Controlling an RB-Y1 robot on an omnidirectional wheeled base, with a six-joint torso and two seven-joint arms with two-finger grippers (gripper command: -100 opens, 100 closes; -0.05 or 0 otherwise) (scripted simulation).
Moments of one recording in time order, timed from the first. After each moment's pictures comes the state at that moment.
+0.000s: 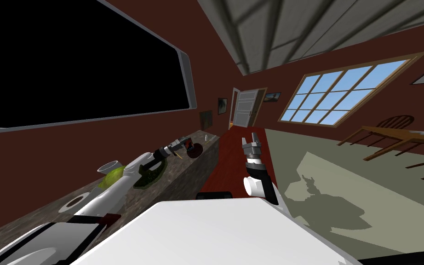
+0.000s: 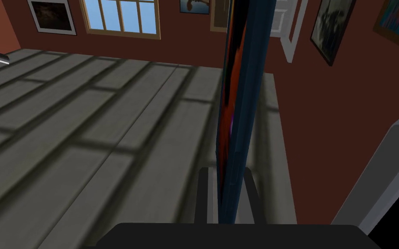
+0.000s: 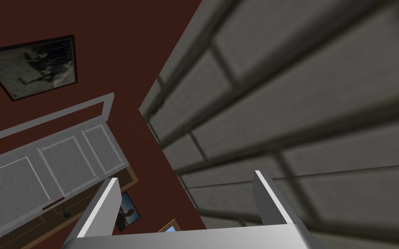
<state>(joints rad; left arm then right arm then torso) -0.10 0.84 -0.11 -1.50 -0.50 -0.77 -0.07 0.46 0.02 0.07 -2.23 0.01 -0.37 -0.16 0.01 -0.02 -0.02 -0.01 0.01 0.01</state>
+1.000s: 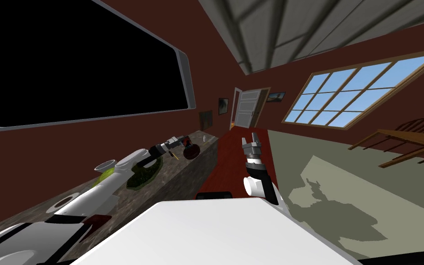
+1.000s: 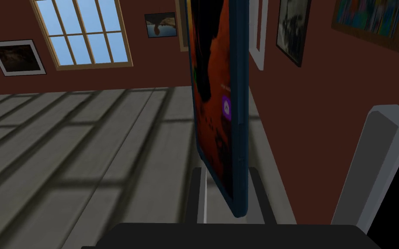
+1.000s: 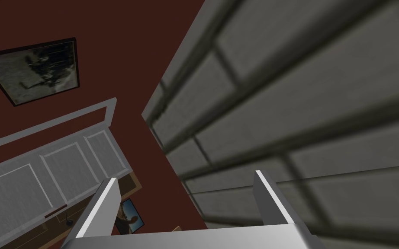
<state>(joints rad) -0.11 0.96 -0.12 -1.54 -0.49 -0.64 -0.09 0.46 0.02 0.07 -2.23 0.01 -0.37 -0.16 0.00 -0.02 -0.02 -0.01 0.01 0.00</state>
